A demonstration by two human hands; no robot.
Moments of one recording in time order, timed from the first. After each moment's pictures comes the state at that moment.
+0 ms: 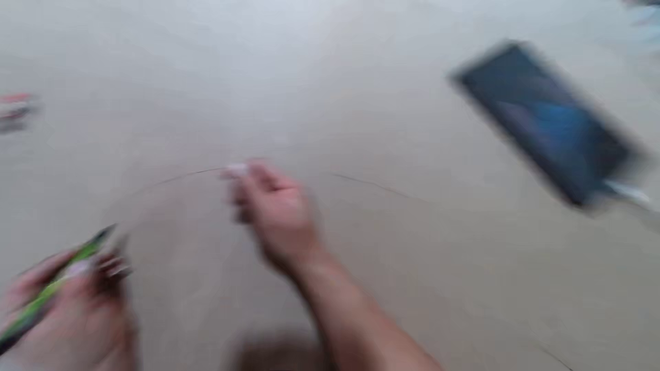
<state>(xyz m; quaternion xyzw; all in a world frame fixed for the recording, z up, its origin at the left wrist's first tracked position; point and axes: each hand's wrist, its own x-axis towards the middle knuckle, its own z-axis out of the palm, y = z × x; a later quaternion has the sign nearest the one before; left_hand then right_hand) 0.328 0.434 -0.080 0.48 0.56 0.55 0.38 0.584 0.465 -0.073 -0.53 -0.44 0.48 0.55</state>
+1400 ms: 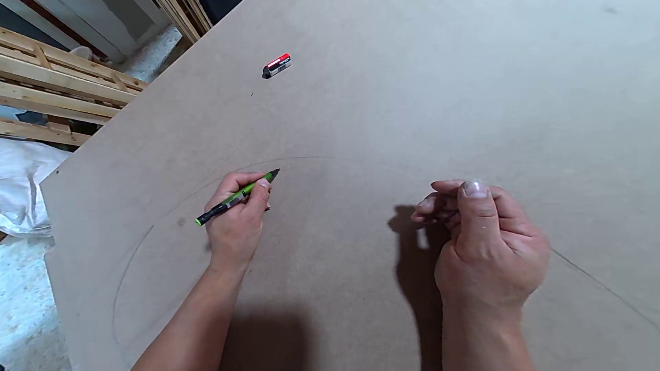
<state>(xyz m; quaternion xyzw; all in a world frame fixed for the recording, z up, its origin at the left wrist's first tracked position) 0.310 0.443 -0.084 0.44 0.68 0.53 0.24 0.576 0.476 -0.088 -0.49 -0.47 0.43 0.59</state>
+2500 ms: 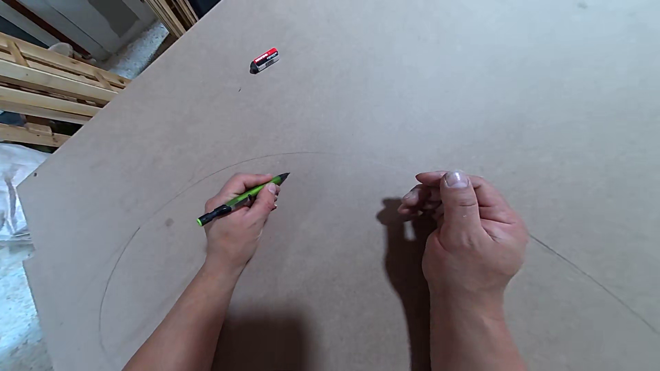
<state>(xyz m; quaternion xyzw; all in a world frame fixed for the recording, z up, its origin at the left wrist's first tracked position) 0.317 0.439 -0.085 0.51 0.63 0.51 0.29 0.575 0.475 -0.086 -0.49 -0.47 0.43 0.59</state>
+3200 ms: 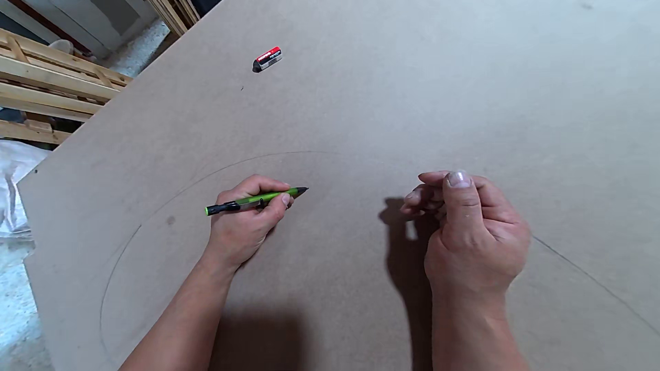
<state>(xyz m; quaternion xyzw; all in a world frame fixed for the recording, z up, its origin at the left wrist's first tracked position) 0.309 0.438 -0.078 0.53 0.59 0.46 0.39 0.575 0.475 -0.086 -0.49 -0.48 0.43 0.59</state>
